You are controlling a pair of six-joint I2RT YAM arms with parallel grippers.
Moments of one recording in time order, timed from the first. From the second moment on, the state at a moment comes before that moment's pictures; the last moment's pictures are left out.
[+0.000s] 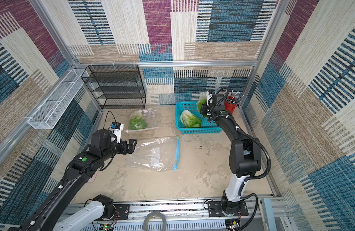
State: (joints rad) left arm -0.34 0.92 0.93 -0.64 0.00 -0.21; right arm 0.09 1.81 1.48 -0.21 -0.23 0.21
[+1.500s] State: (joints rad) left arm -0.34 0.93 0.93 -0.64 -0.01 -0.20; right arm 0.08 1.77 1.30 -0.21 -0.16 0.25
